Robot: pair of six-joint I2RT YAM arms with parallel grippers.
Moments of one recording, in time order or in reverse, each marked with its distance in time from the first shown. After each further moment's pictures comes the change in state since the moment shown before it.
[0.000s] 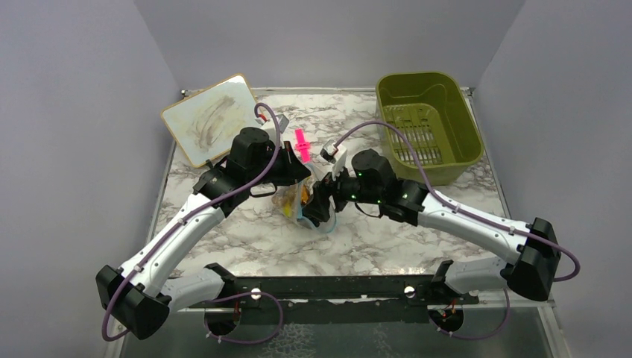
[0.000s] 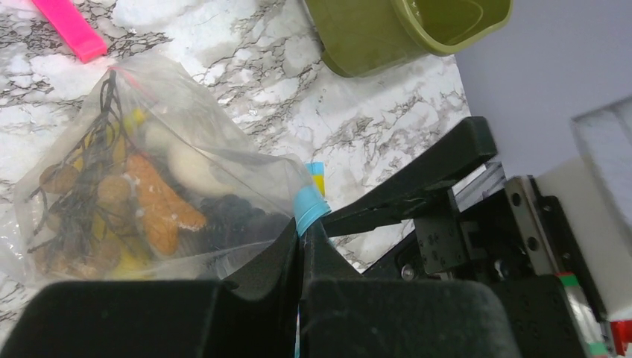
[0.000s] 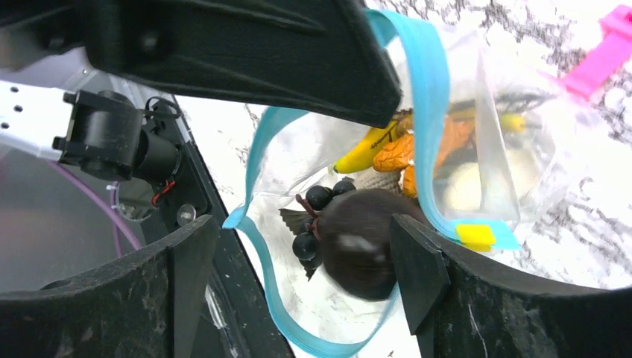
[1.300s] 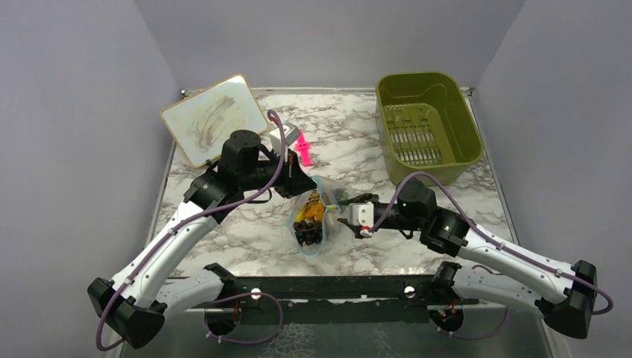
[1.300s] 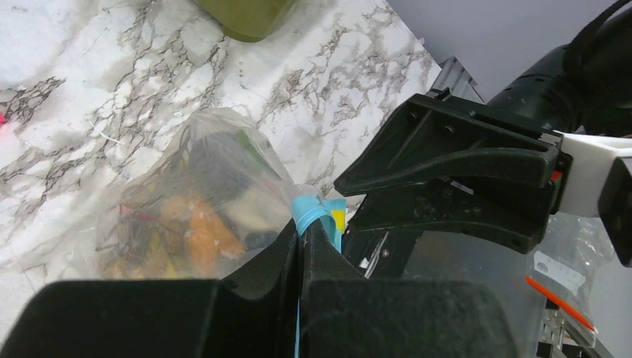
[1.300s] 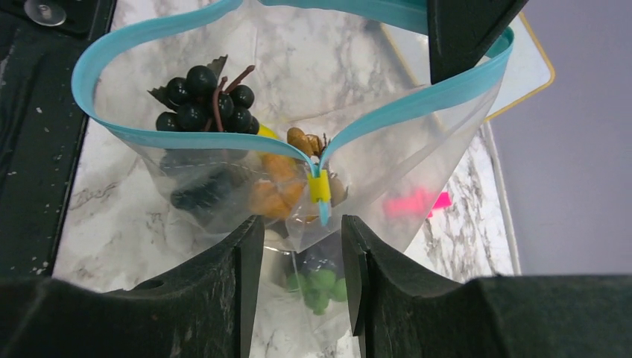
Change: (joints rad) left arm 0.000 -0.066 0.000 0.002 0.299 0.272; right arm 0.000 -0.422 -0.307 -0.003 -0.173 -1.017
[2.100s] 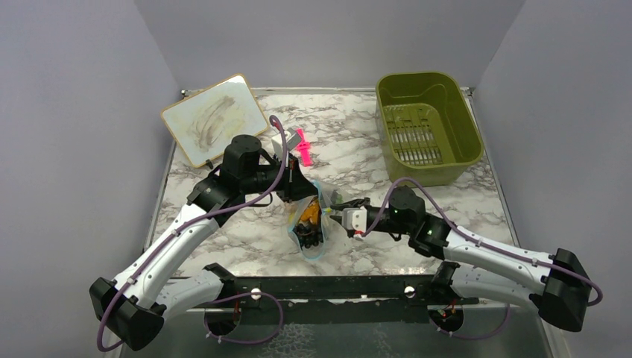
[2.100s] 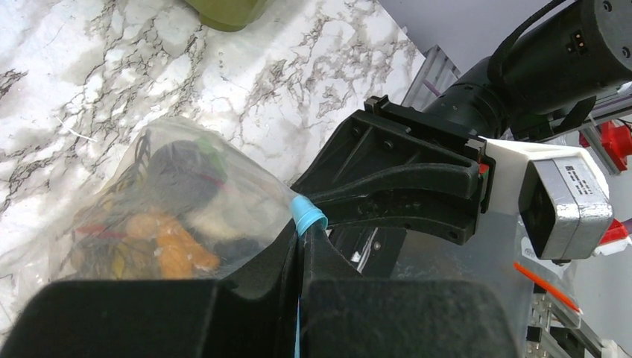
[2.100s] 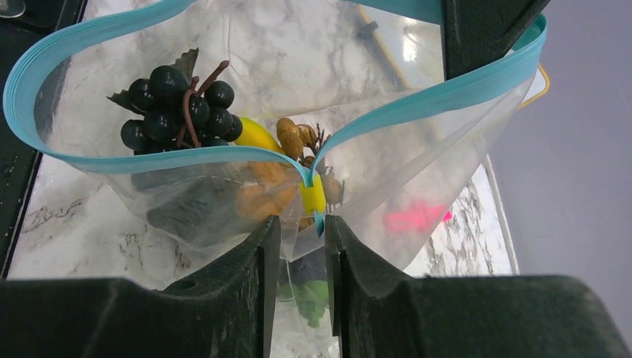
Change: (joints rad) left arm 0.000 -0.019 -0.075 0.068 0.070 -0.022; right arm 0.000 0.082 -0.173 0.348 0.003 -0.010
